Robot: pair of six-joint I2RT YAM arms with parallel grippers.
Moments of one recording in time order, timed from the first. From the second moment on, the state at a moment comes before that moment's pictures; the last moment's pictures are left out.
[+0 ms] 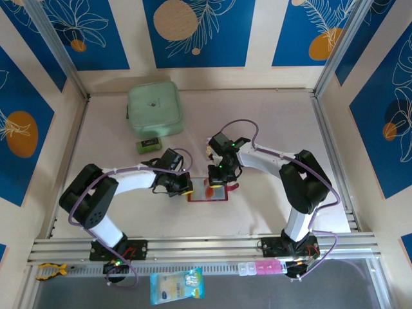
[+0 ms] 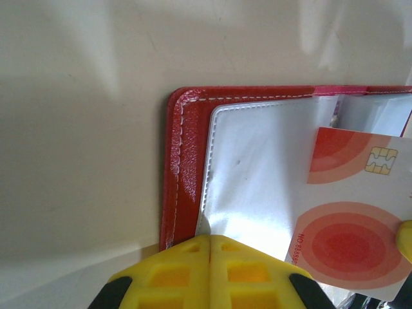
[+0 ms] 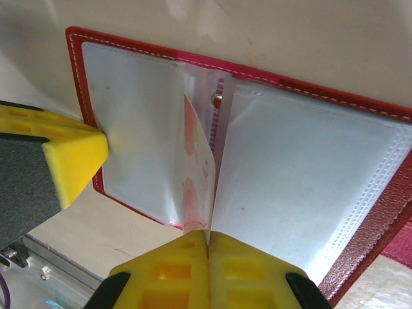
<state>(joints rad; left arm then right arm) -0.63 1.62 0.75 -0.26 0.43 -0.86 0.69 1.76 1.16 -0.79 -0.38 0.55</state>
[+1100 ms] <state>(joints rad) -0.66 1.63 0.77 -0.26 0.44 -0.87 0.61 1.67 1.23 -0.91 -0.36 0.32</state>
